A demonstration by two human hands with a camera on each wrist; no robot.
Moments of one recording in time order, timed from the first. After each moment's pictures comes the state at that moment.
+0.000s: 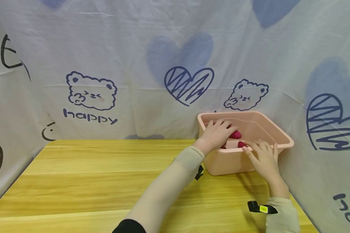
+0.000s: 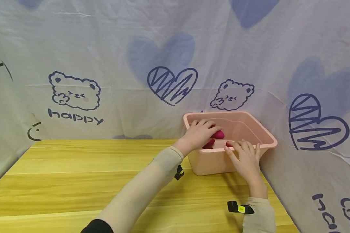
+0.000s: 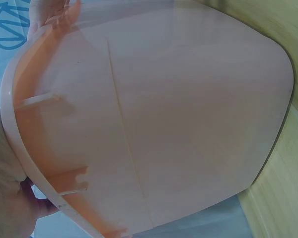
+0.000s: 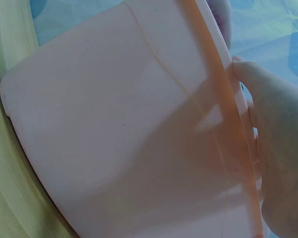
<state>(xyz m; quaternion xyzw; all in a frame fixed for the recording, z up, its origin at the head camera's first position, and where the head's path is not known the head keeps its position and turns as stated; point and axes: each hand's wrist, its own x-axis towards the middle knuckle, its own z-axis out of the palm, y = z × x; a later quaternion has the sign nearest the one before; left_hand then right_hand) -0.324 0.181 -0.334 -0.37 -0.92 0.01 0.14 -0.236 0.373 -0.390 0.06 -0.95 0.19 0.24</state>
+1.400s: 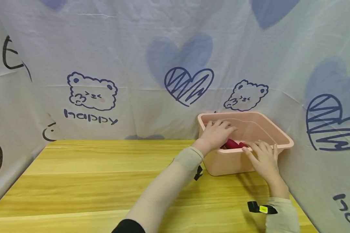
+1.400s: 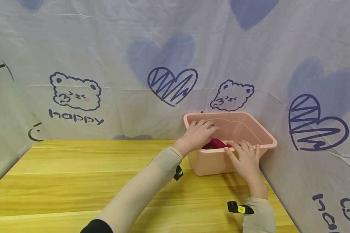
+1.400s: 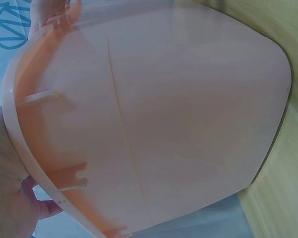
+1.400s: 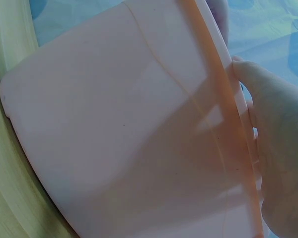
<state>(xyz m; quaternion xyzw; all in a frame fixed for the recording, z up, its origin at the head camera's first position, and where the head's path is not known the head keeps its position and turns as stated) -0.327 0.182 -0.336 -0.35 -0.93 0.00 0.12 -0.237 0.373 -0.389 0.06 -0.95 0.18 0.23</state>
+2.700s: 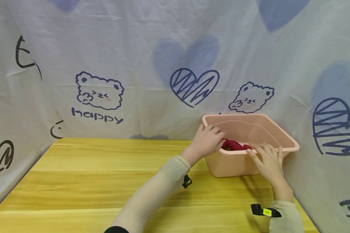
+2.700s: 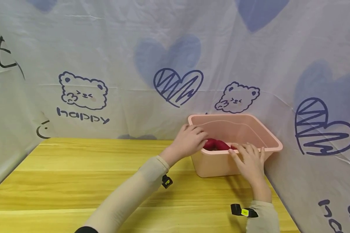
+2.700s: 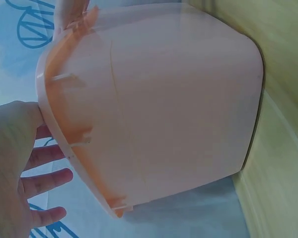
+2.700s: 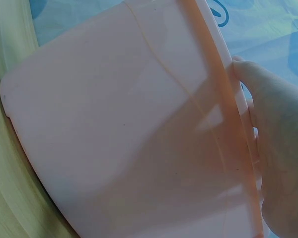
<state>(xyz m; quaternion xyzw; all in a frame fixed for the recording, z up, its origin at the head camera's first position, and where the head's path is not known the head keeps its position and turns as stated) -0.303 0.129 -0.347 -0.34 -0.90 -0.01 0.26 -0.234 0.371 -0.389 0.07 -0.95 0.18 0.25</state>
